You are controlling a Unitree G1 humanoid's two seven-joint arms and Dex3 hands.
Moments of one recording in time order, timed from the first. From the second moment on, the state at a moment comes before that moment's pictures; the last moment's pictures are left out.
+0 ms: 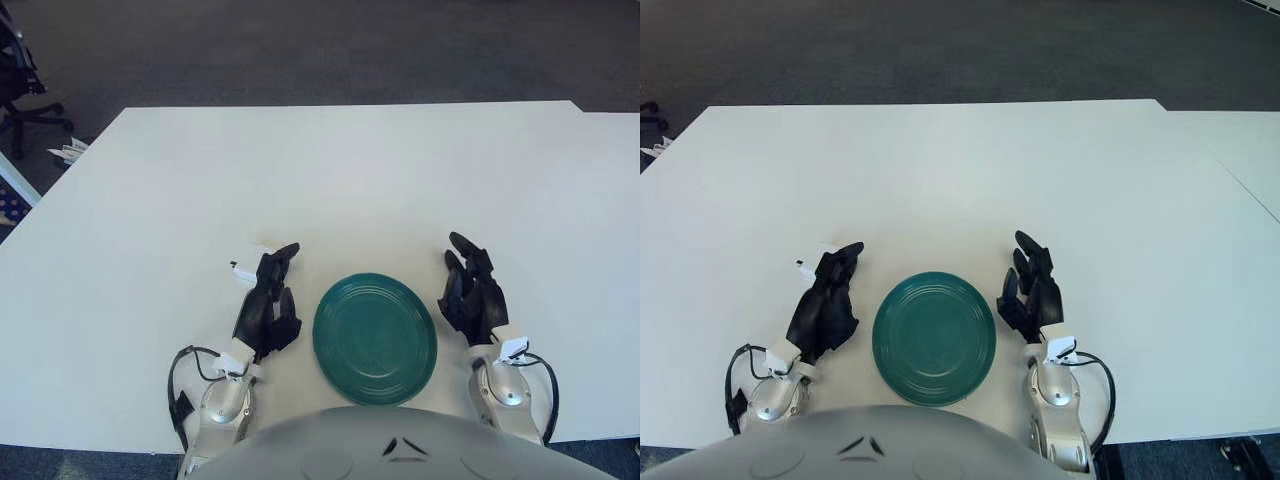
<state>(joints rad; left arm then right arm) 0.51 0.11 -0.18 -0.22 0.55 -0.35 0.13 0.45 0.02 0.04 -0.19 -0.03 -0.14 -0.08</state>
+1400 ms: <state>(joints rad) 0.08 0.68 0.01 -0.26 0.59 -0.70 -0.03 0.32 0.03 0.02 -0.04 -0.06 -0.18 -0.10</state>
